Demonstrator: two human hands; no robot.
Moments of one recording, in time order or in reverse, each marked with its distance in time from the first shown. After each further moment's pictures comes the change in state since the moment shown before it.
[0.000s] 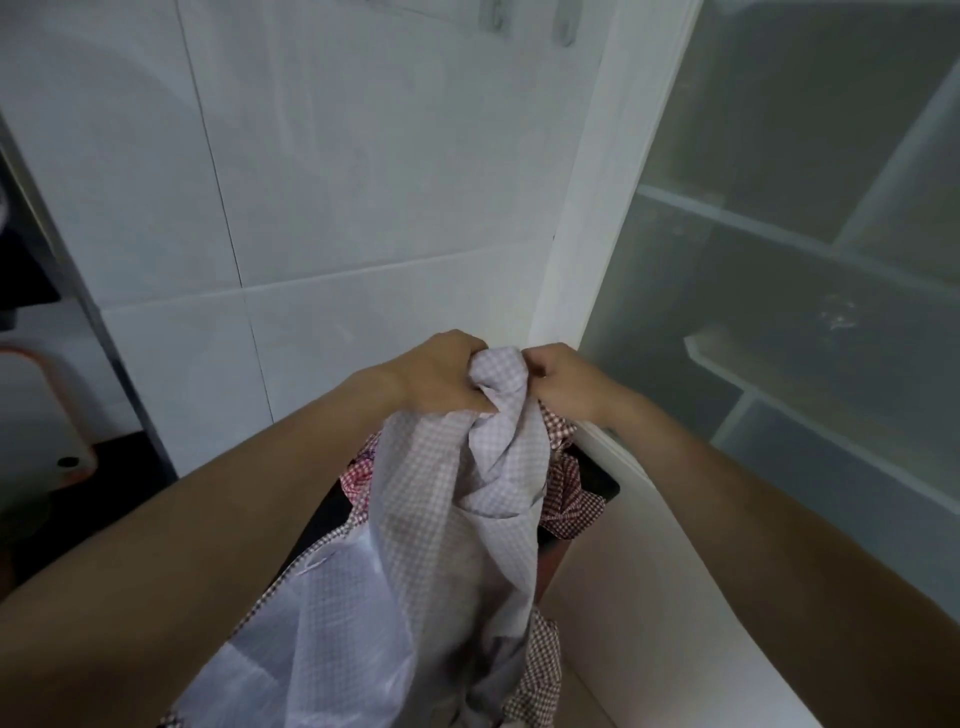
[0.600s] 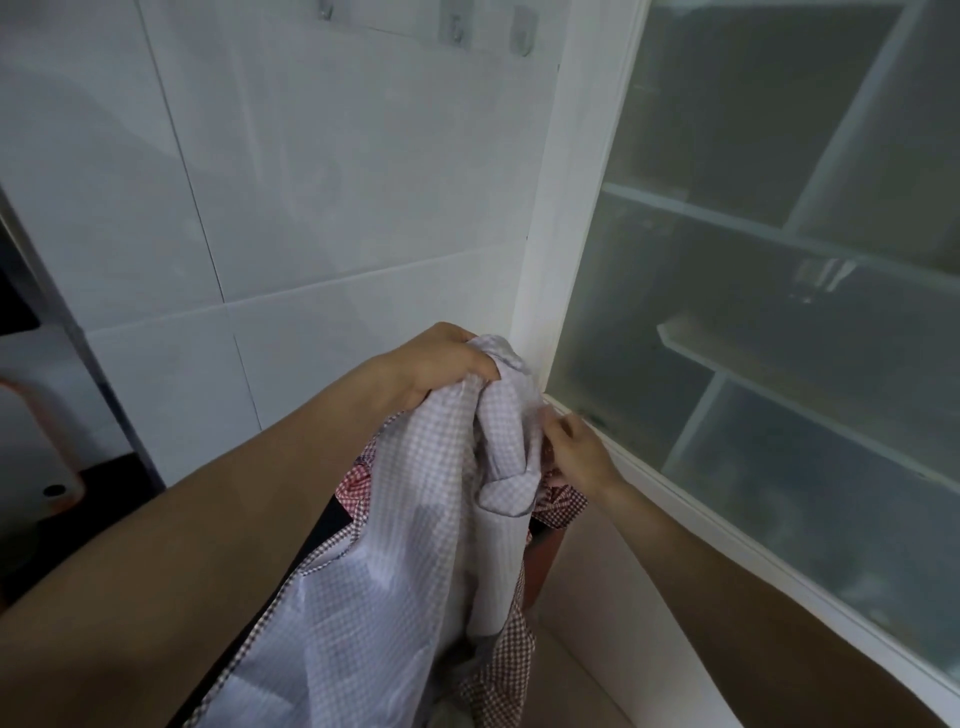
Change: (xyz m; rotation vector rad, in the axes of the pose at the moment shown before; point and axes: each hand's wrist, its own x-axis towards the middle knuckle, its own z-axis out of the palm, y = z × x) left_hand -0.004 0.035 -0.003 -0.649 -0.049 -0.312; right_hand -0.071 0.047 0.063 0.496 0.328 0.398
